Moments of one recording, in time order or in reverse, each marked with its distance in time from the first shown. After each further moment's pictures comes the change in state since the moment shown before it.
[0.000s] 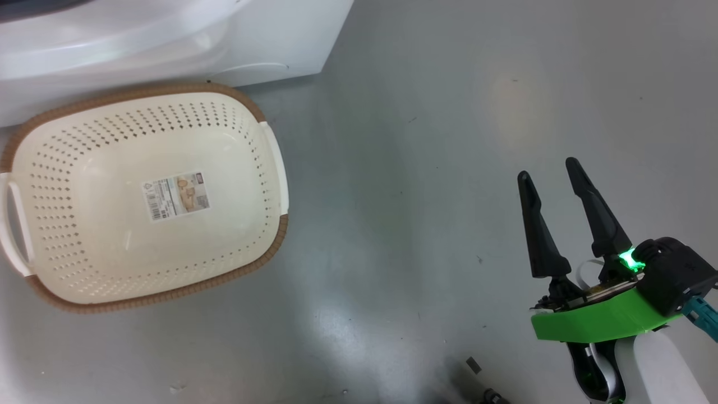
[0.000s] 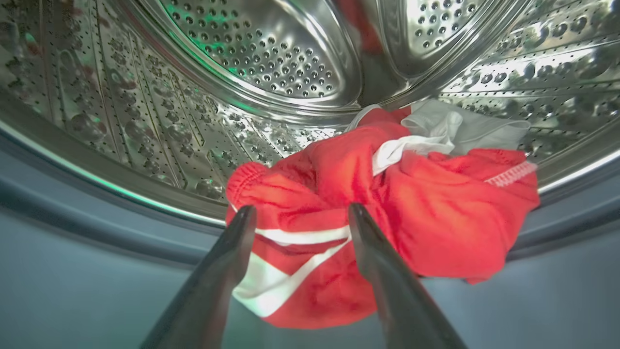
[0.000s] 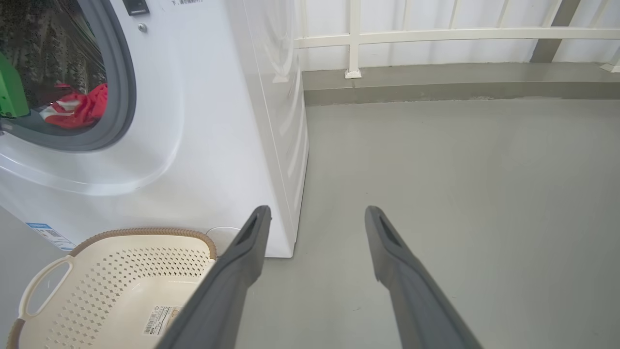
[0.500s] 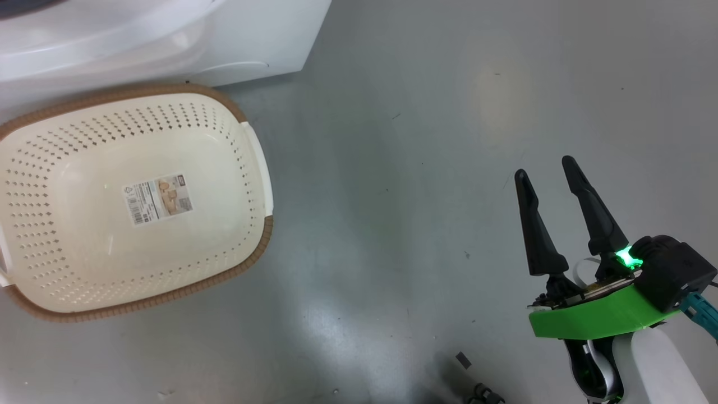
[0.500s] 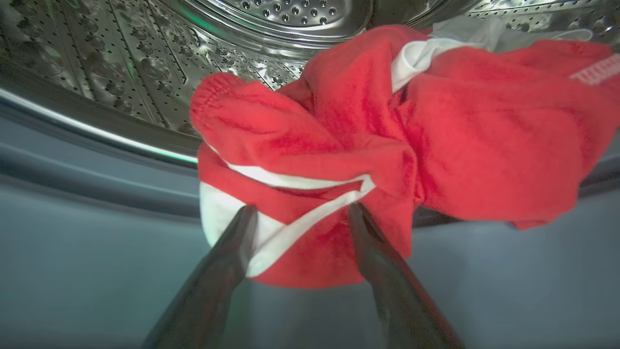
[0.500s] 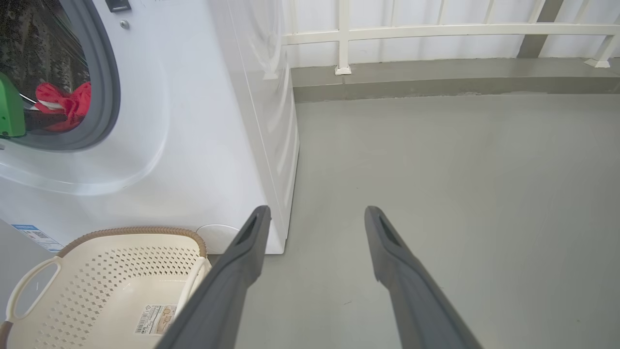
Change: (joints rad) left arm -0.031 0.035 -0.027 0.118 0.000 0.007 0.087; right arm -0.012 0.000 0.010 0.015 0.017 0.000 0.000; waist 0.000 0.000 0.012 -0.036
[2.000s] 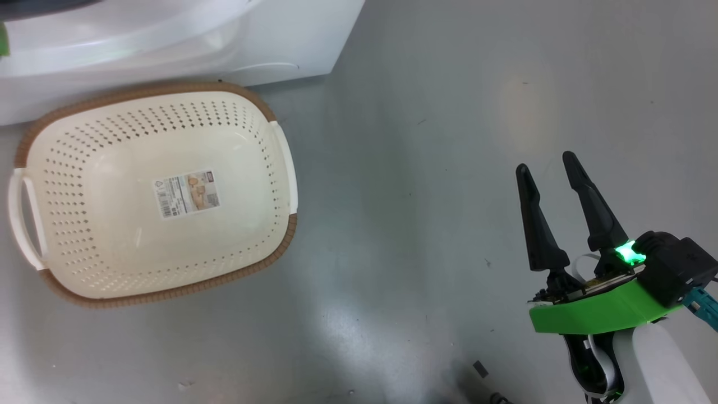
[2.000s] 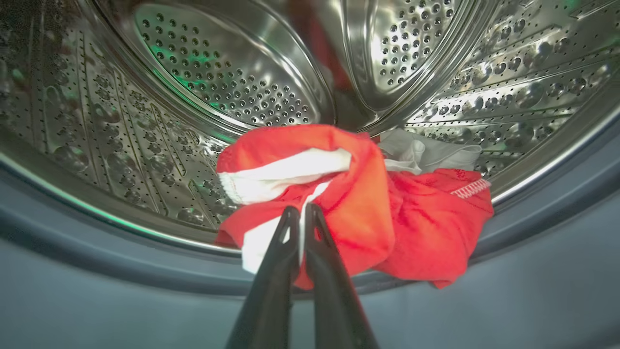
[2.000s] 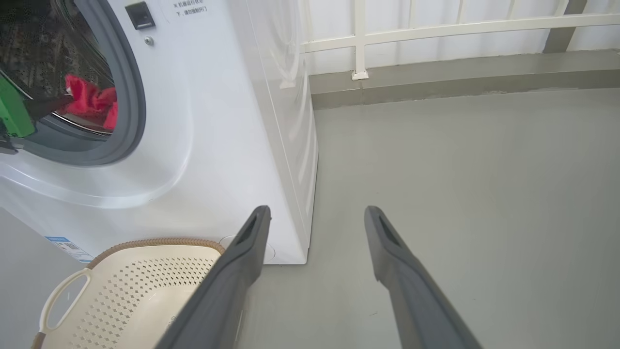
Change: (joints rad) left arm 0.039 -0.022 -0.045 -0.099 -0.091 -0.079 -0.235; right arm -0.014 0.000 0.003 0.005 0.033 0.000 0.000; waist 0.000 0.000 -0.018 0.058
